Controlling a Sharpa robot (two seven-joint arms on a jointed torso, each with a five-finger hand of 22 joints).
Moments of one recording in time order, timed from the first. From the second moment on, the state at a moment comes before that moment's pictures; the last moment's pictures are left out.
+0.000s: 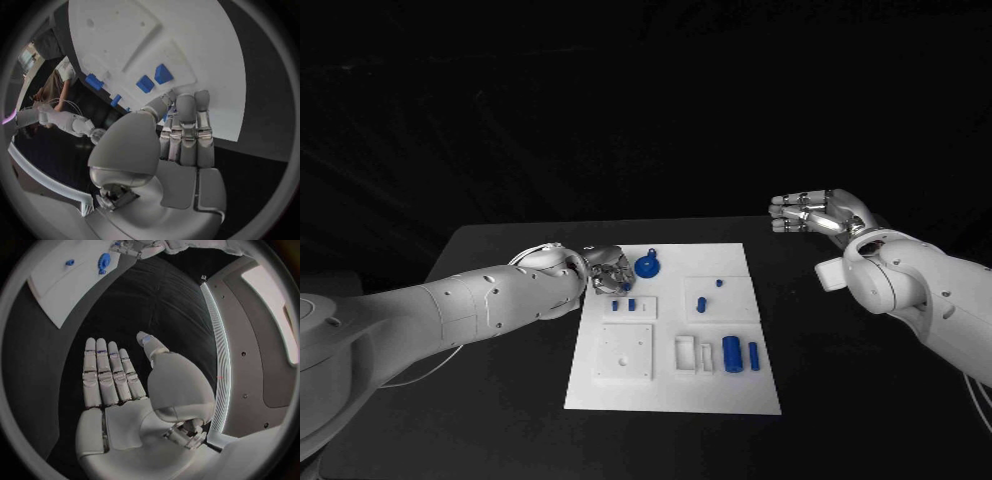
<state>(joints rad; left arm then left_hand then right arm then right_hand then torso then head) 1.19 -0.59 -0.17 0.99 -1.27 -0.19 0.07 1.37 -0.05 0.34 -0.19 0.15 0.98 0.08 0.06 0.06 1.20 0.07 0.06 0.06 1.34 -0.03 1.12 0.30 0.10 1.23 -0.05 0.39 1.31 1.04 -0.69 0.33 1.14 -0.70 -0.27 0.14 1.24 -0.05 0.18 -0.11 0.41 0.93 0.16 0.06 0.06 1.09 0.13 0.07 0.06 1.11 0.14 0.07 0.06 0.11 1.04 0.14 0.07 0.07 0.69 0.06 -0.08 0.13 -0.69</state>
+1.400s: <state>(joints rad) 1.28 -0.76 -0.10 1.06 -0.46 -0.26 0.20 1.35 -0.05 0.24 -0.11 0.11 1.05 0.13 0.06 0.06 1.09 0.12 0.06 0.06 1.19 0.10 0.12 0.07 0.03 0.91 0.09 0.06 0.74 1.03 -0.60 0.25 1.14 -1.54 -0.17 -0.05 1.22 -0.08 0.37 -0.26 0.32 1.11 0.12 0.06 0.06 1.19 0.08 0.06 0.06 1.46 -0.03 0.77 0.53 0.13 1.47 -0.06 0.60 0.40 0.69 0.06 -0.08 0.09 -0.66</state>
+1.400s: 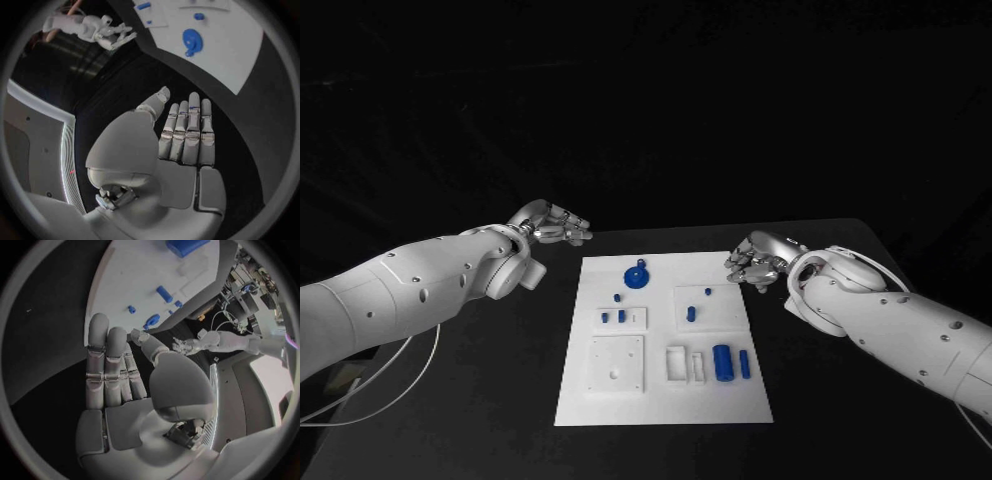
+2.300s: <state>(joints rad) 1.30 -0.81 -0.10 1.25 -0.14 -0.26 0.28 1.37 -0.01 0.13 -0.13 0.11 1.04 0.14 0.06 0.06 1.06 0.14 0.06 0.06 1.19 0.11 0.07 0.07 0.05 1.02 0.10 0.07 0.23 1.03 -0.49 0.15 1.10 -1.73 -0.18 -0.17 1.25 -0.12 0.42 -0.22 0.30 1.09 0.12 0.06 0.06 1.17 0.08 0.06 0.06 1.45 -0.02 0.83 0.51 0.13 1.46 -0.05 0.62 0.50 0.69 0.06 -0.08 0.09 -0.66</state>
